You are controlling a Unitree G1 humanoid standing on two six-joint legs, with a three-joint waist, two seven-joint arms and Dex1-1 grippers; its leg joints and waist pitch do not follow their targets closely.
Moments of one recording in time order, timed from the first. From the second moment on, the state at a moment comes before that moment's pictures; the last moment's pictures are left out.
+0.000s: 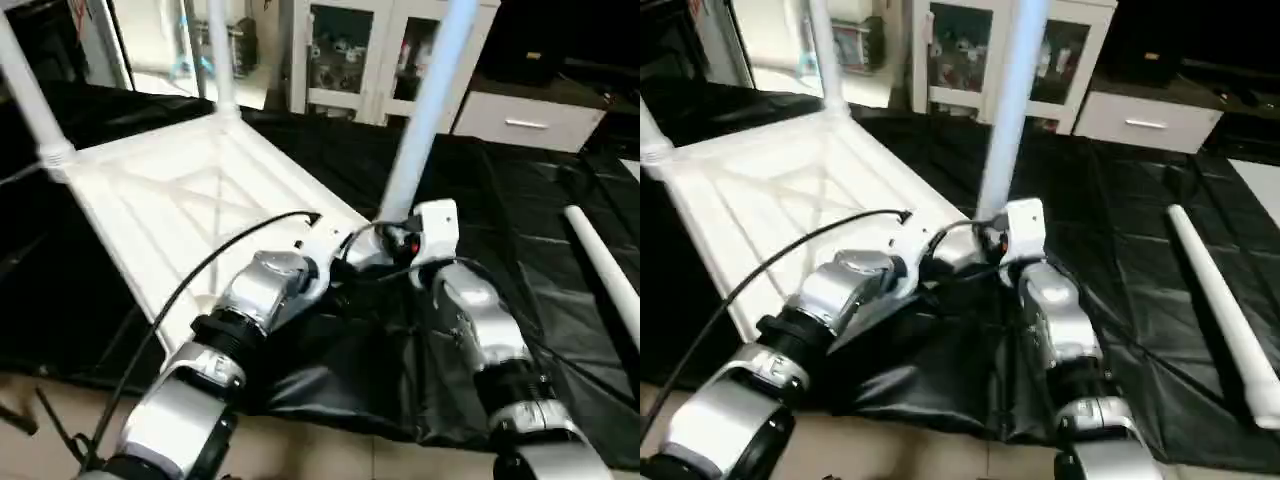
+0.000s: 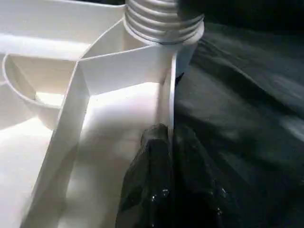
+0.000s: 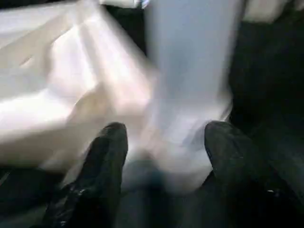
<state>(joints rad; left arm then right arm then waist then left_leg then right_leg) -0.79 0.05 -0.21 0.75 0.00 0.50 -0.51 -0.49 -0.06 0.00 0.60 0.14 0.14 0.35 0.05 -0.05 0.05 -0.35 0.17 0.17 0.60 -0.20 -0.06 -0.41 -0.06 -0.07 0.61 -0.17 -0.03</state>
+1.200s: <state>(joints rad) -0.53 0.35 -0.37 0.27 -0.06 0.51 -1.07 -0.37 -0.54 0.10 0.30 0.26 0.24 1.06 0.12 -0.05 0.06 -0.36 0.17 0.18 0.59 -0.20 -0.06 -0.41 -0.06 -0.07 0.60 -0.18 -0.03</state>
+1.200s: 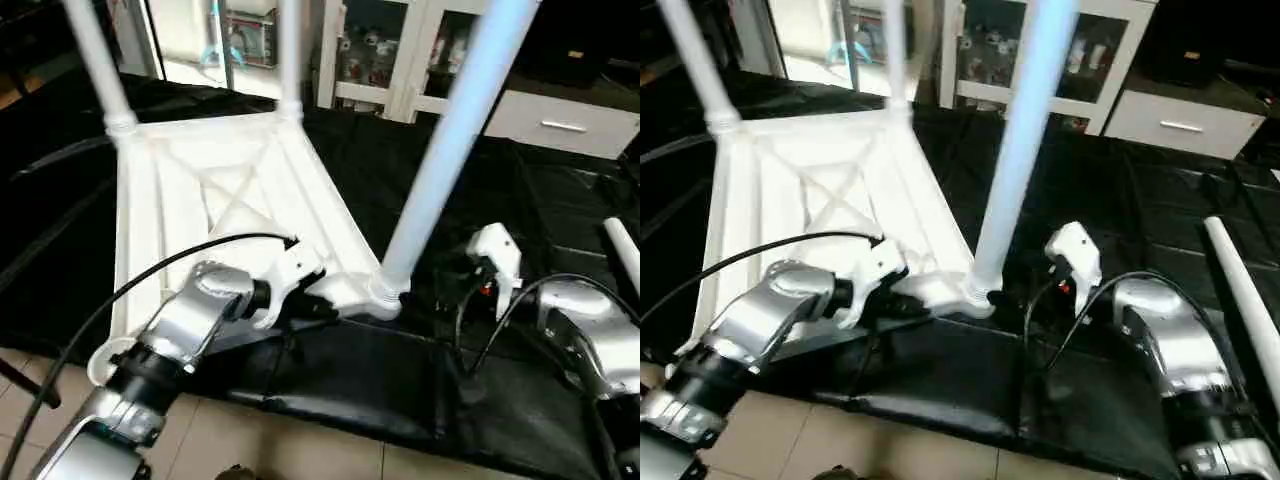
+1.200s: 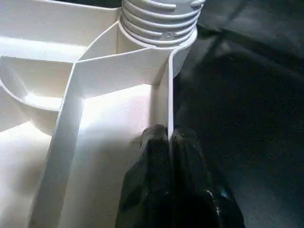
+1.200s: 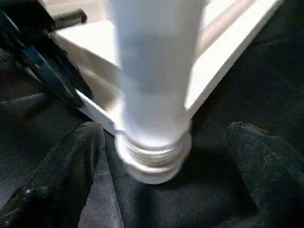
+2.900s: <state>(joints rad) -0.67 0.11 -0.31 0.53 -0.01 0.57 -0.71 -0.45 -0.23 0.01 0.59 0.16 0.17 0.53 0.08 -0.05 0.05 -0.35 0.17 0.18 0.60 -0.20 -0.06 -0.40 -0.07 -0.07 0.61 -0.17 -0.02</state>
